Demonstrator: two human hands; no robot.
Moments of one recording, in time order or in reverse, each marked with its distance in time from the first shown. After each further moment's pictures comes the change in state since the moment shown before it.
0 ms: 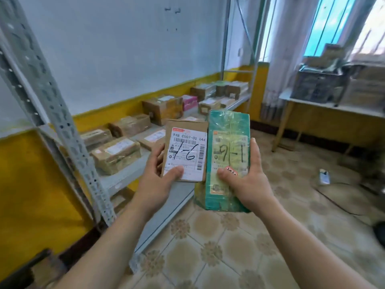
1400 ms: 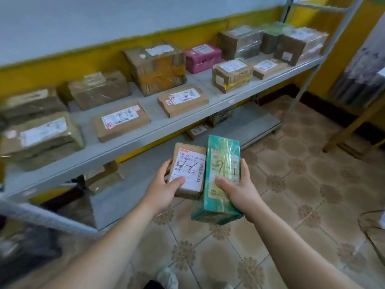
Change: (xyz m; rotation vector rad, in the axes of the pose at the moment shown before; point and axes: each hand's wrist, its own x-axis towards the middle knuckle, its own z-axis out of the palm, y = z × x) left_hand 0.320 -0.206 0.239 0.159 0.220 -0.645; right_hand 0.464 0.211 -0.031 -0.036 -0.543 0.484
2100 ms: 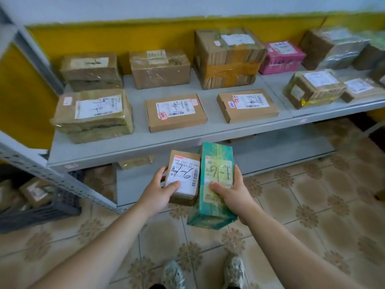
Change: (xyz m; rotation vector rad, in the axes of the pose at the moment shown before) left_hand 0.055 -0.060 -0.120 -0.091 0.185 -0.204; right_hand 0.090 -0.046 0.148 -0.151 -0.303 0.035
